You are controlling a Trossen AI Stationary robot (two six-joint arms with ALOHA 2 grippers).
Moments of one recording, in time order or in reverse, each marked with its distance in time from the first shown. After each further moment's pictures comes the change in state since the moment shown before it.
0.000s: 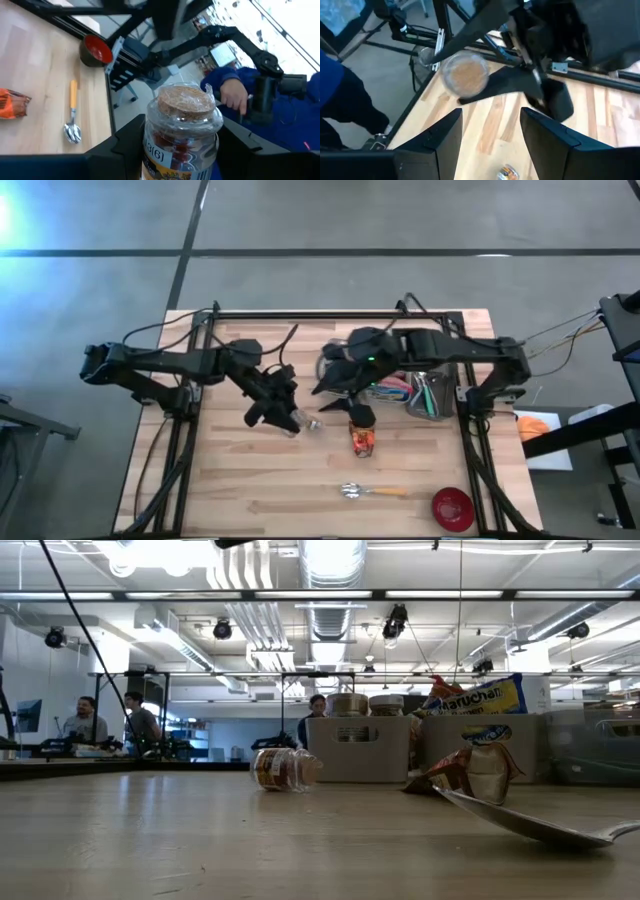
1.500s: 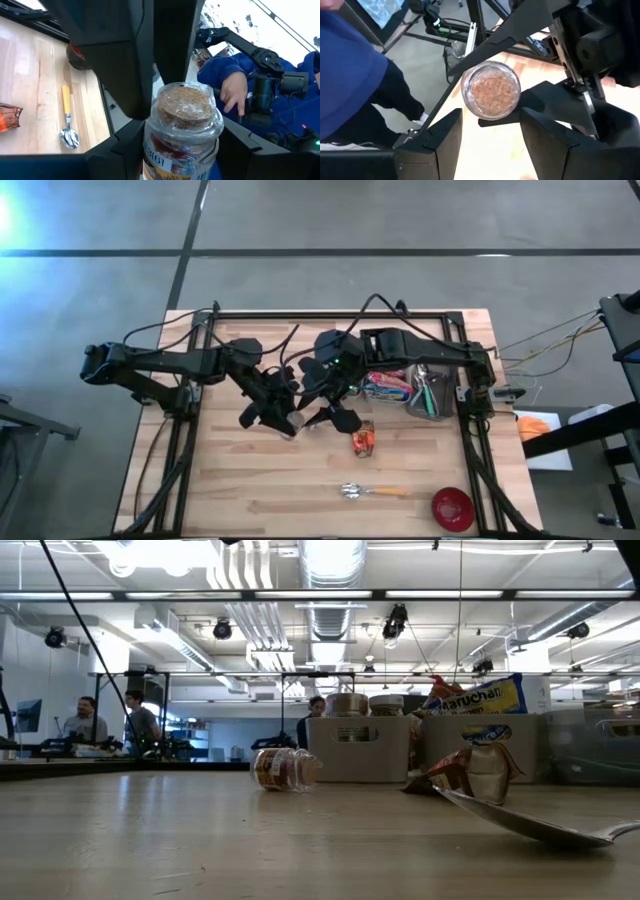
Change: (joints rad) left arm 0.002 0.001 -0.002 0.019 0.071 0.090; right arm -0.010 0.259 0.358 -0.204 -0.194 -0.005
